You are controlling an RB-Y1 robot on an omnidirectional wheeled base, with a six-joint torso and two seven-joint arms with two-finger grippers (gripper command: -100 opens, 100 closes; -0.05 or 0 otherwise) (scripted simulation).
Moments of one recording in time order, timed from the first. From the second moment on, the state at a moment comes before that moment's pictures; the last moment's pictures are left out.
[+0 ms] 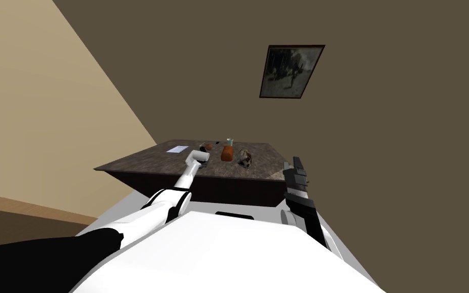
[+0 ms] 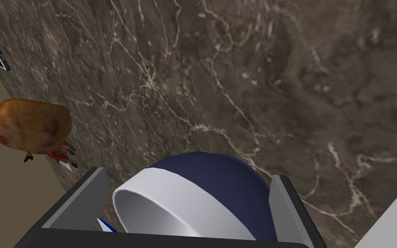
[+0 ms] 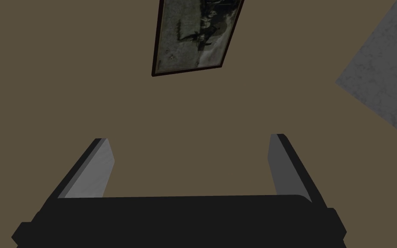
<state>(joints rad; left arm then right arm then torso) -0.52 0.33 0.12 -1.41 0.03 1.38 0.10 0.54 0.05 -0.04 -2.27 0.11 -0.40 0.00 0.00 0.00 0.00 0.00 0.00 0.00</state>
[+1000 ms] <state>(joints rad) -0.68 0.47 0.09 -1.10 0.14 1.22 0.10 0.54 0.05 -0.04 -2.27 0.11 -0.40 0.00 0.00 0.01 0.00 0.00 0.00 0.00</state>
